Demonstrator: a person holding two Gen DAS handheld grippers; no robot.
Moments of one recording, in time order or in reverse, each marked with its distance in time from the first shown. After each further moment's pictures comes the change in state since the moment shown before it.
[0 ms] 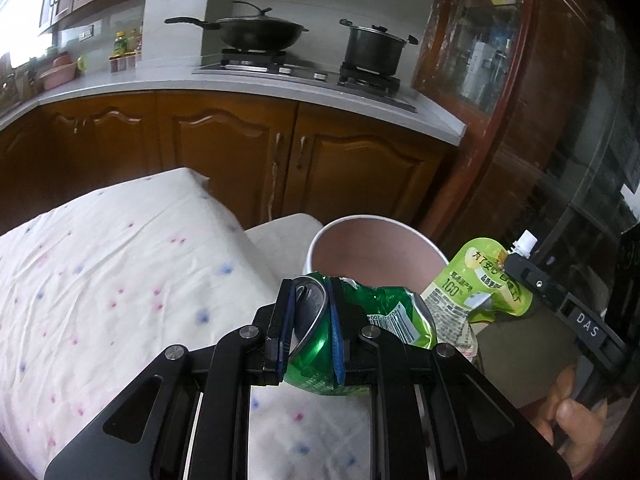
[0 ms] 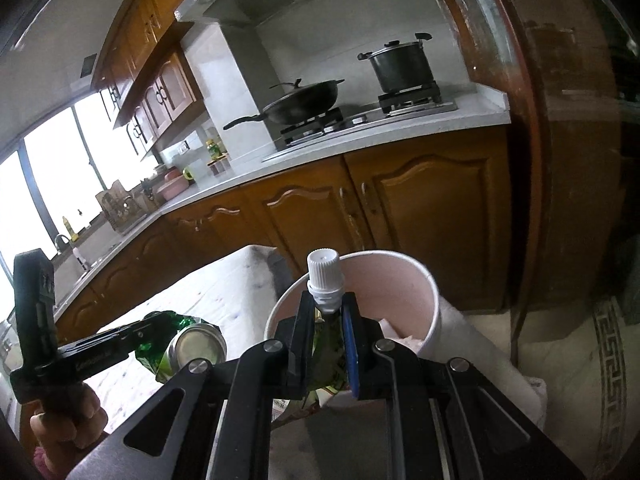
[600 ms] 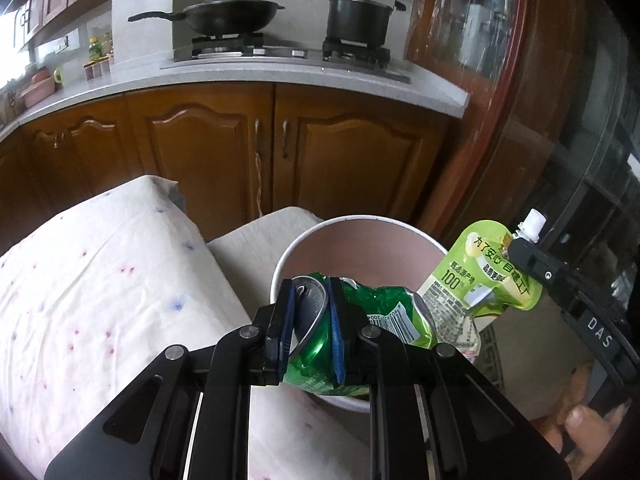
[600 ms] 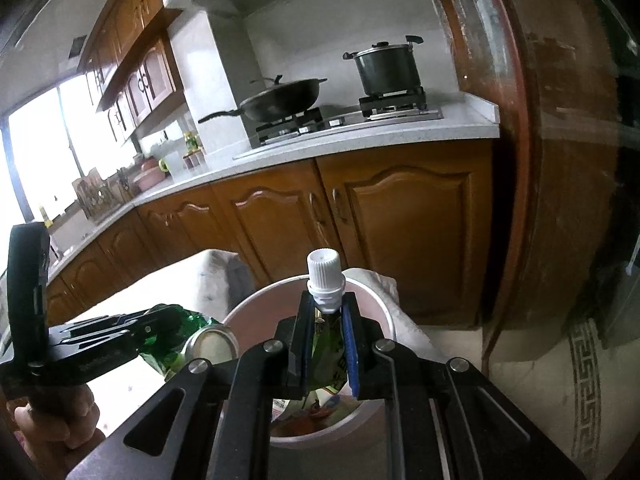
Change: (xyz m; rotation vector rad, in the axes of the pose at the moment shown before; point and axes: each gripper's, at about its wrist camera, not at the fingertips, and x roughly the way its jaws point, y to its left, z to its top) left arm 0.073 -0.039 0.020 0.086 0.072 0.038; right arm 0.033 -0.021 0.017 -0.066 0.015 -0.090
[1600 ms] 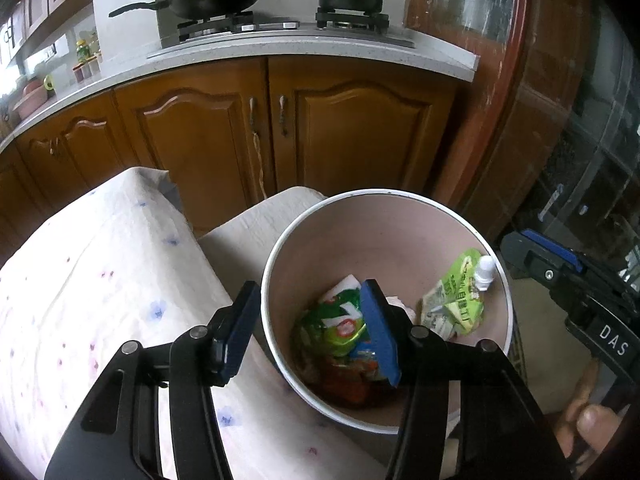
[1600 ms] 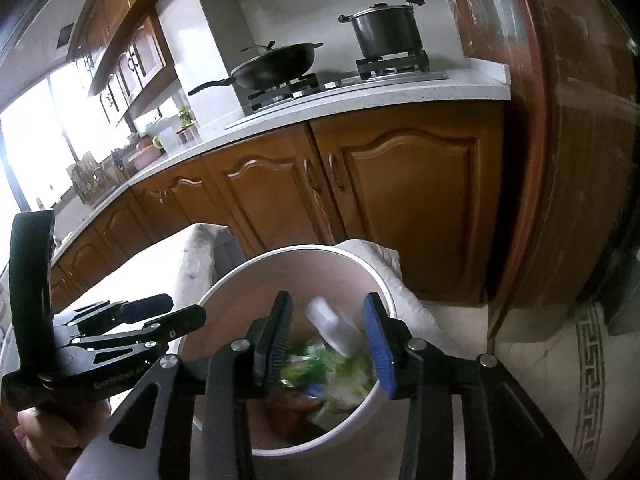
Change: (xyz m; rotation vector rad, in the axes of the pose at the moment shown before) left arm 0.036 -0.008 -0.002 0.056 0.079 0.039; right arm 0.037 -0.018 -0.007 0.027 0.107 0.020
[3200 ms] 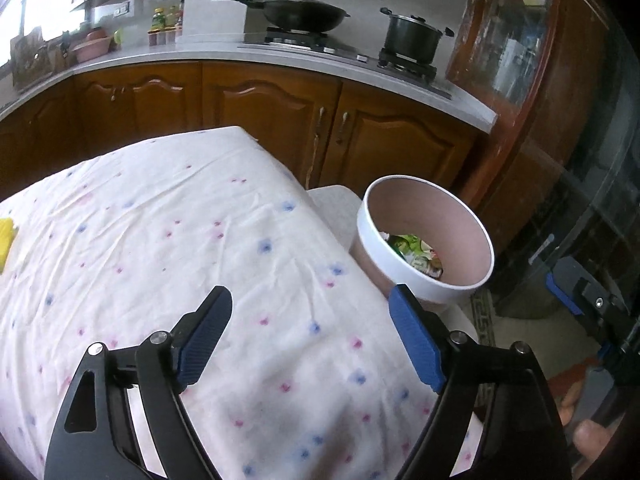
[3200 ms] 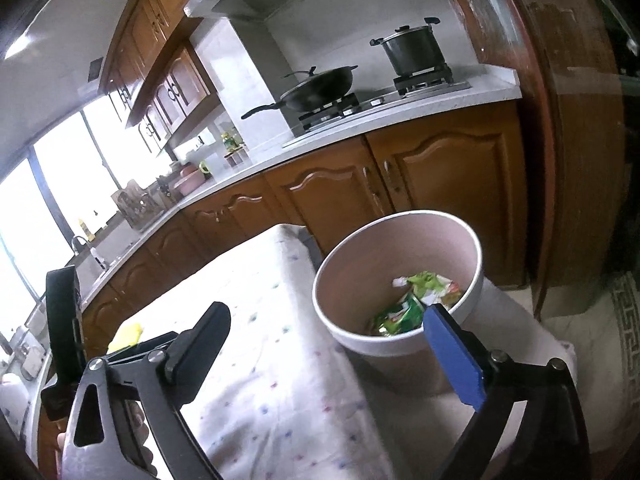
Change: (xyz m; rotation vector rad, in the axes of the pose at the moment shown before) left arm -0.124 0.090 -0.109 -0.227 -0.094 0.002; right arm -0.079 0.072 -0.054 0.077 -0.085 0.146
